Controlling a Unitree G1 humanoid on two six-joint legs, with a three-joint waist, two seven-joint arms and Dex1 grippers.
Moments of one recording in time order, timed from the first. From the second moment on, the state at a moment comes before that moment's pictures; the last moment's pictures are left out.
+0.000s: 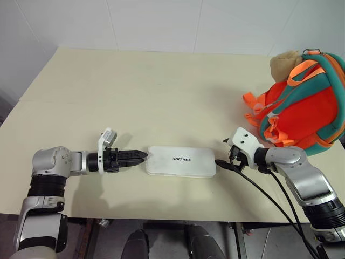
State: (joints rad) left arm -0.65 0.66 0.05 0.40 -0.73 1.34 -1.08; right arm -0.40 -0.76 0.15 -0.20 0.15 0.59 0.81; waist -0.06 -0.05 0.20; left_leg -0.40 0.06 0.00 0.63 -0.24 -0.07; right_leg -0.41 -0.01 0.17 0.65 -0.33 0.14
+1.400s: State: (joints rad) left arm -0.80 0.53 -0.02 0.52 -0.59 1.35 -1.04; right arm -0.42 -0.73 0.14 -0.20 0.11 0.59 0.81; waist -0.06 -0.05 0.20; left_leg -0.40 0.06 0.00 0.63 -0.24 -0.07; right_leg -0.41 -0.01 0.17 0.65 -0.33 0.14
